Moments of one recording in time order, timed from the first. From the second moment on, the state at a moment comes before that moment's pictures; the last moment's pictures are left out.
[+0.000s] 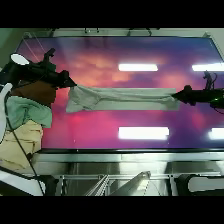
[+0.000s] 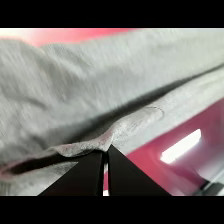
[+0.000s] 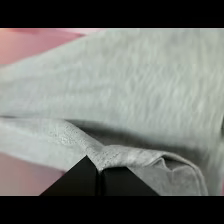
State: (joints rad) left arm 0.08 -1.78 1.61 0.82 -1.29 -1.19; right arm -0.43 -1.62 1.09 -0.55 1.08 0.91
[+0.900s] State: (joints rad) left arm 0.04 -2.01 1.94 0.78 -1.55 -1.31; right arm -0.36 -1.87 1.37 -0.79 1.21 1.01
